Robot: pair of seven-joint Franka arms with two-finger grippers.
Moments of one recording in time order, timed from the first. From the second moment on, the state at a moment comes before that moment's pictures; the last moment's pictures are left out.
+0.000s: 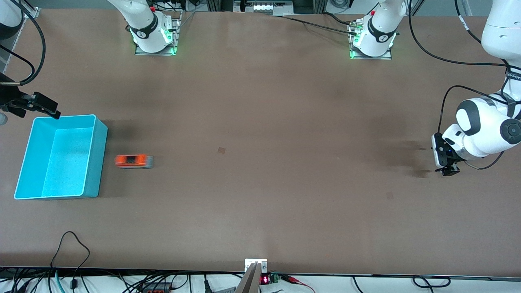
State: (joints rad) left arm 0.38 0.55 -0.08 -1.96 0.10 2.47 1.77; right arm -0.01 0.03 -0.08 -1.69 -0.03 1.76 -0.05
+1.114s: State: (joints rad) left arm 0.38 0.30 -0.14 -1.90 0.10 1.99 1.34; right arm -0.02 0.08 -0.08 -1.69 -0.01 1.78 -0.05
